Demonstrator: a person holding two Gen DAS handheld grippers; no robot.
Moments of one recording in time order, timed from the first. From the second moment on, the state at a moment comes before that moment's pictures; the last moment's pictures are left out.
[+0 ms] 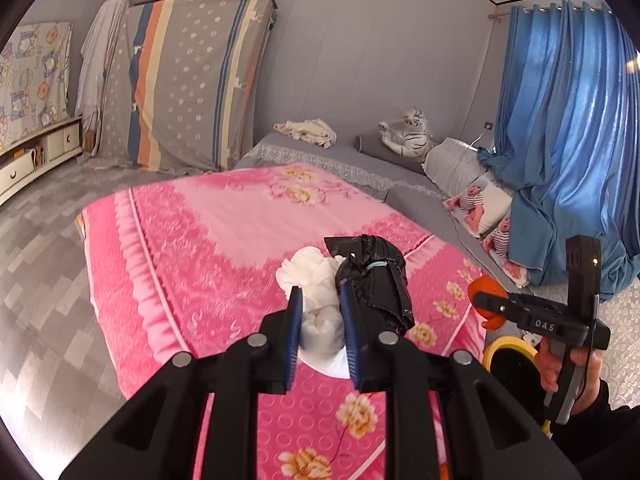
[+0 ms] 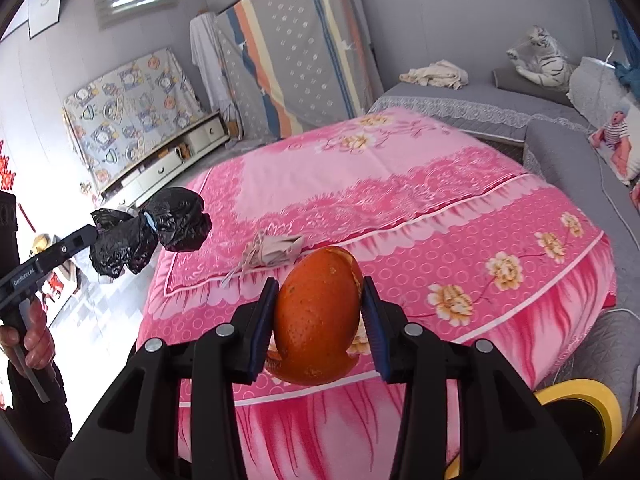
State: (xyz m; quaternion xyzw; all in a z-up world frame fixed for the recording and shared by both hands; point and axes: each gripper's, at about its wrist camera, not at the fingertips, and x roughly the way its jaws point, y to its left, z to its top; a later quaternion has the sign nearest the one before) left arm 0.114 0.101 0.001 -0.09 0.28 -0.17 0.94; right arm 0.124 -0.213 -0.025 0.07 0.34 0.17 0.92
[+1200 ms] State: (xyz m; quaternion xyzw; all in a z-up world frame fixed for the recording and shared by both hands) left arm 0.088 -0.080 0.064 -0.01 0.21 -0.31 0.93; right arm 0.031 -0.361 0.032 0.16 0.23 0.03 0.96
